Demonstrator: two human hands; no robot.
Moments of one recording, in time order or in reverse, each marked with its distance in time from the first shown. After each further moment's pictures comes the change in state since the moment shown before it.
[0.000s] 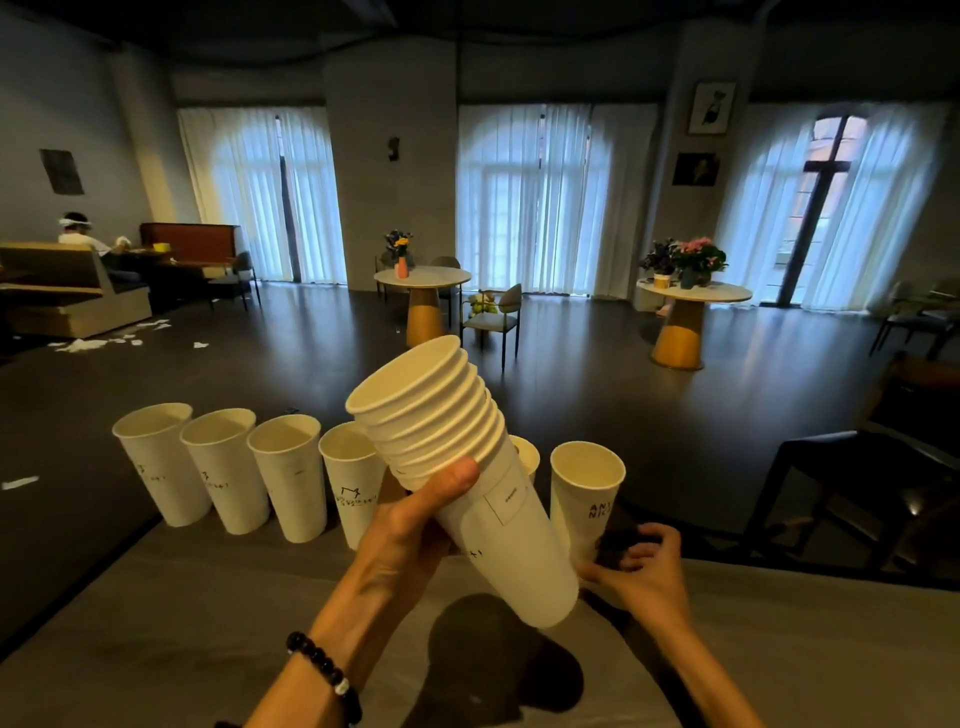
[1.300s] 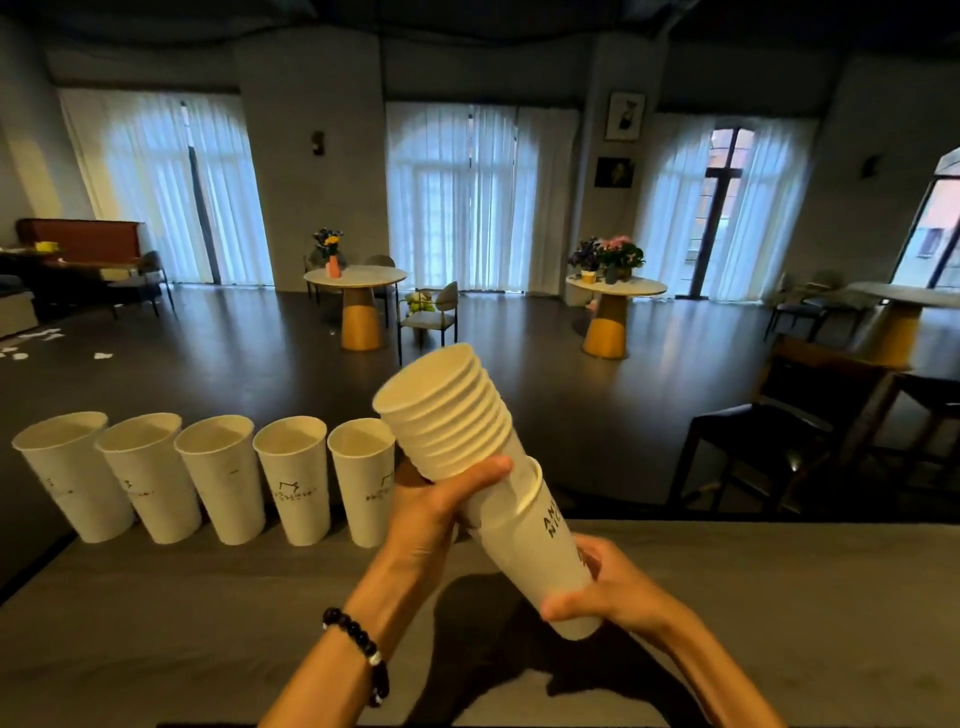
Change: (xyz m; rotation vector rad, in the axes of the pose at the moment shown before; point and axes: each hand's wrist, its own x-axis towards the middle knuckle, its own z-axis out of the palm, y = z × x) left_hand -0.004 -0.034 0.051 0.060 -0.004 0.018; right_hand -0.069 -0.019 -0.072 -0.132 -0.640 -0.212
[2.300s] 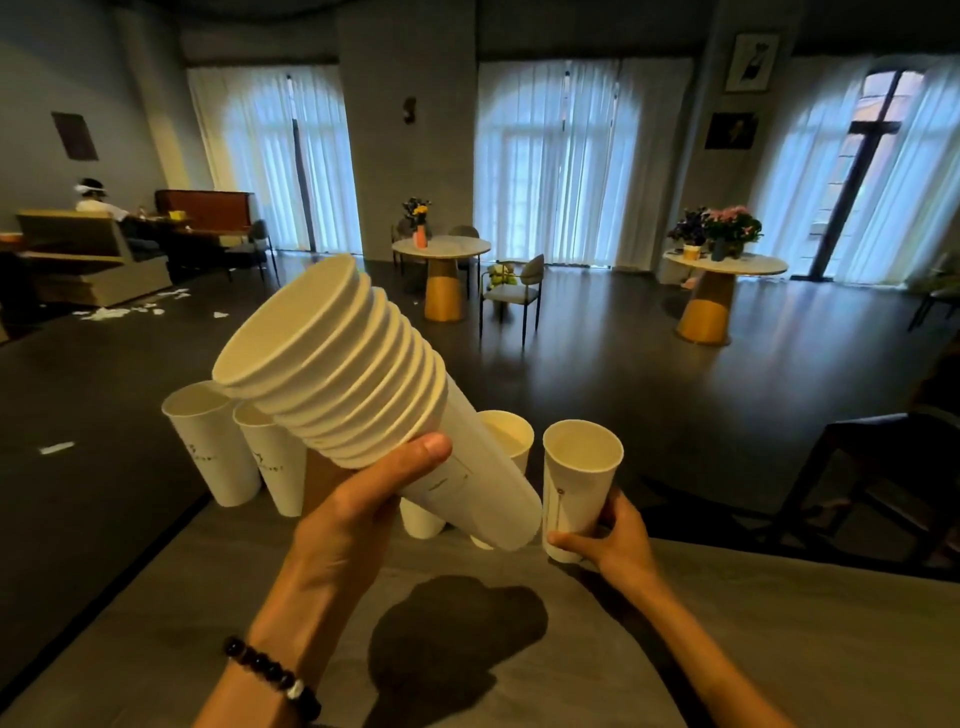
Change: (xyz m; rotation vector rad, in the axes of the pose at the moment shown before) left_hand -0.003 0.079 -0.145 0.019 0.122 0.188; right_hand 0.171 0.008 0.101 0.067 0.438 0.001
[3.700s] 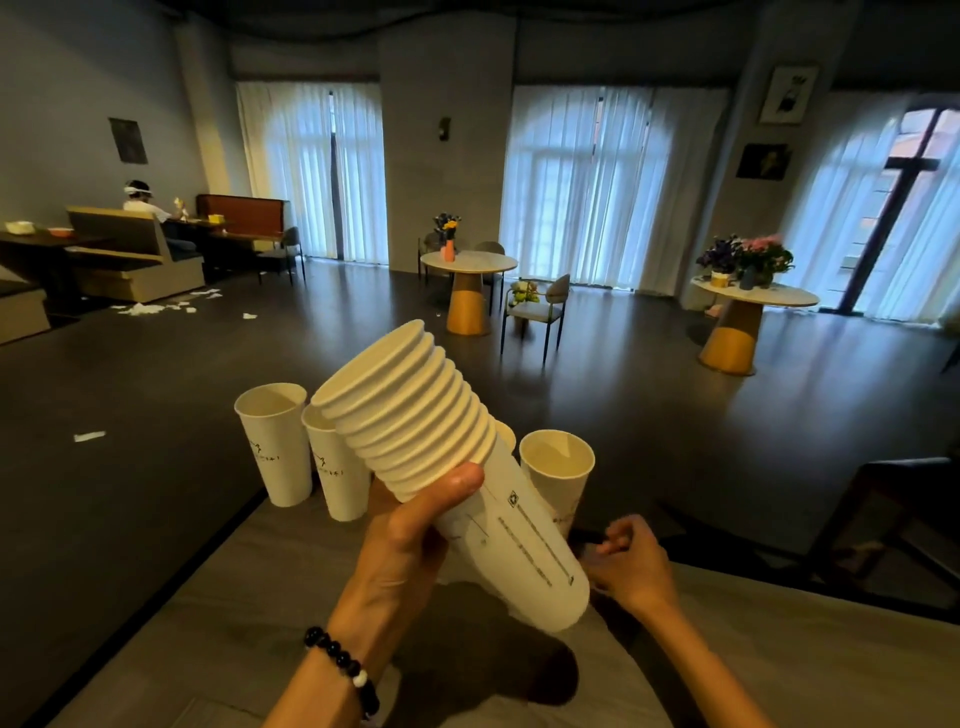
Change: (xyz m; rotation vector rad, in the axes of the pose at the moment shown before) left_hand -0.003 -0.014 -0.044 -0.123 0.048 -0.134; right_hand -0.018 -0.034 0.041 -0.217 -0.015 0.142
